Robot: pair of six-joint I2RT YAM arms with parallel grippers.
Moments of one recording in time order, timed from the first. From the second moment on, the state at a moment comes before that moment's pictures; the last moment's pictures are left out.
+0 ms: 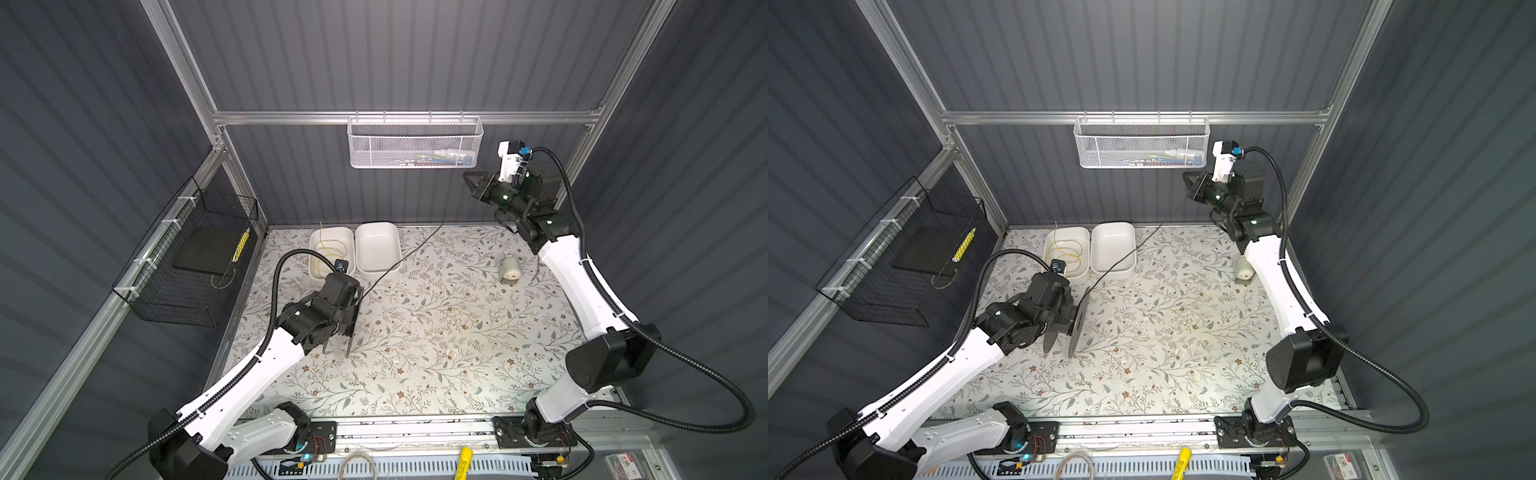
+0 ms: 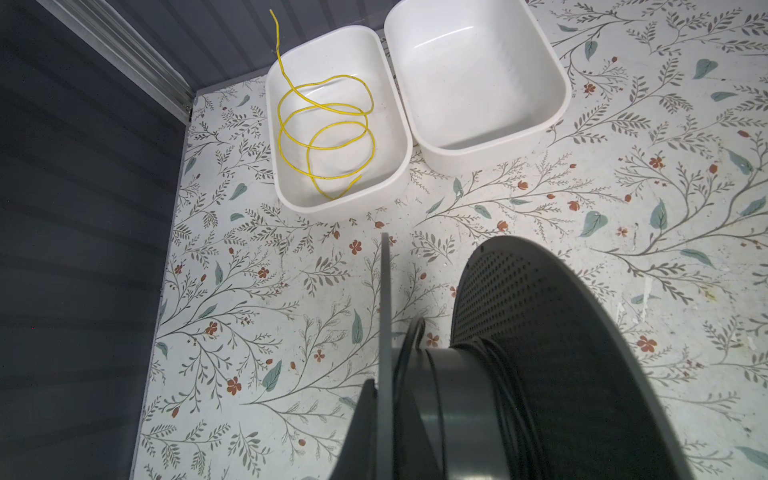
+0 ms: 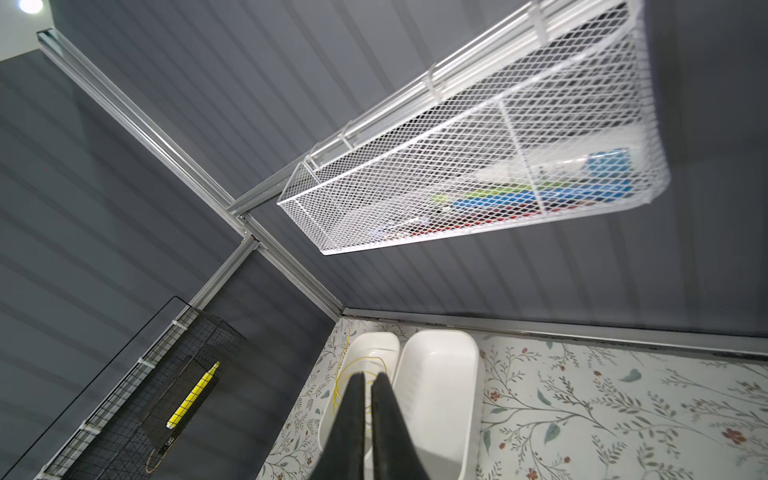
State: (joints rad) left arm -0.66 1.10 1.03 -0.80 -0.49 -0.23; right arm 0.20 1.67 1.80 -0.20 -0.42 0.58
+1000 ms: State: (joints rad) left arm -0.66 1.06 1.04 -0.84 -0.09 -0.05; right arm 0.14 1.79 1.95 -0.26 -0.40 0.55
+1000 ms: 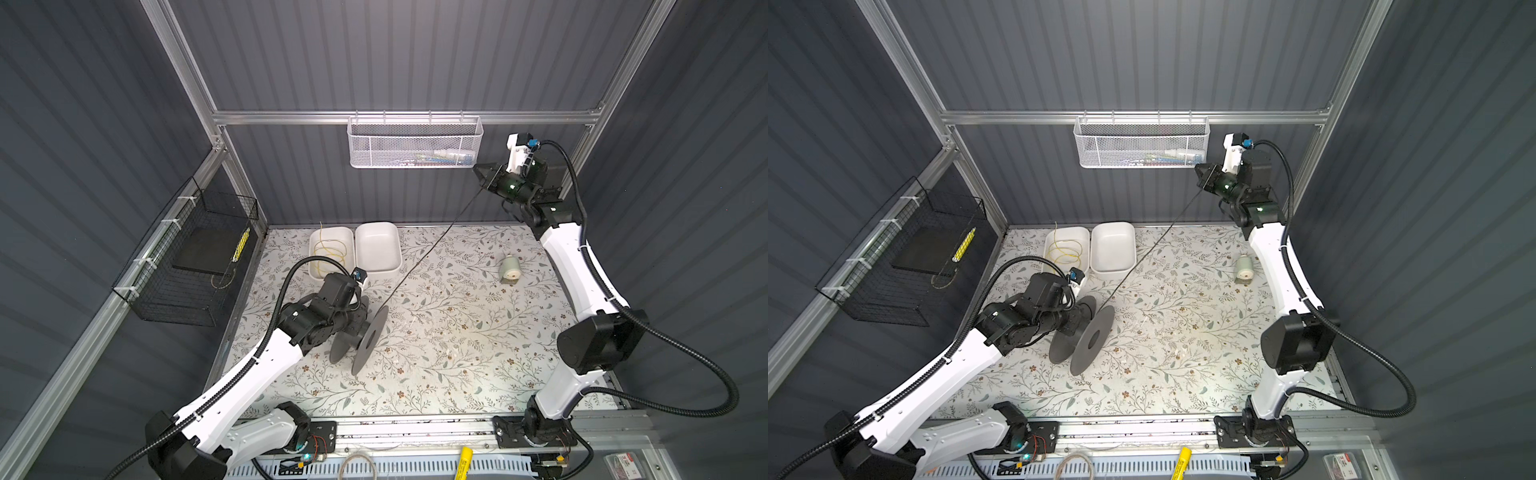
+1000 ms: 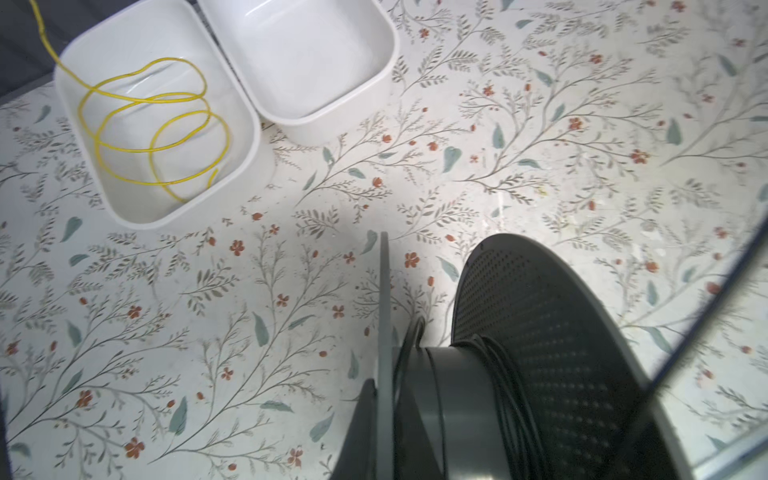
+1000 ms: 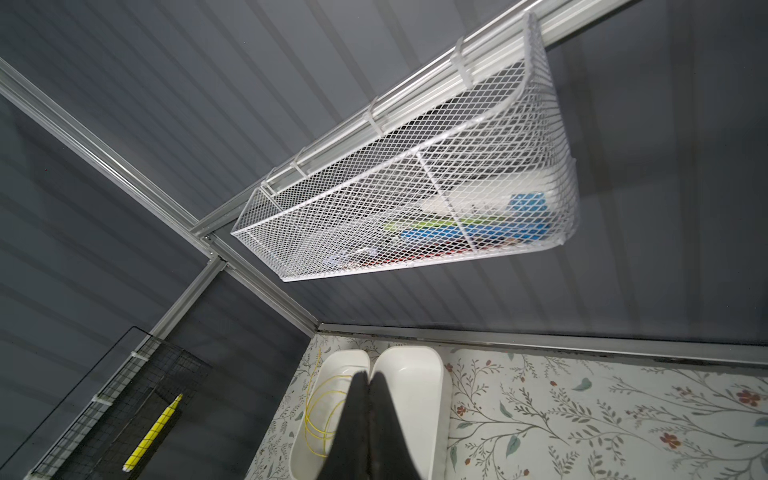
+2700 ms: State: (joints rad) left arm -0.54 1.17 1.41 -0.39 -0.18 -0.33; right arm 0.48 1.63 0.82 0.25 -0.05 0.65
